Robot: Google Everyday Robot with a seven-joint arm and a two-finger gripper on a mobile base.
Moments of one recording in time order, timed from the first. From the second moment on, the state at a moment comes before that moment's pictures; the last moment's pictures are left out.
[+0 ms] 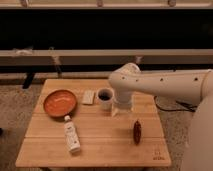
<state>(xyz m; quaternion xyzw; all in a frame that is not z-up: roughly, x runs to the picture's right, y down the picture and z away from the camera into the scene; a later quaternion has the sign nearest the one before) 0.112 0.139 0.742 -0.22 0.29 0.71 0.60</state>
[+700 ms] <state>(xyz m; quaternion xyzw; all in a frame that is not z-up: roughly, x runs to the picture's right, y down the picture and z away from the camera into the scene) 0.204 0.216 0.798 -0.24 0.31 0.74 0.54</state>
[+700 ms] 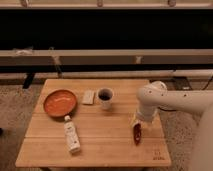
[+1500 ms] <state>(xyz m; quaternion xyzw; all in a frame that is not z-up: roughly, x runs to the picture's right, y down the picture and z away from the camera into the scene) 0.191 0.240 0.813 -0.26 0.32 0.74 0.53</state>
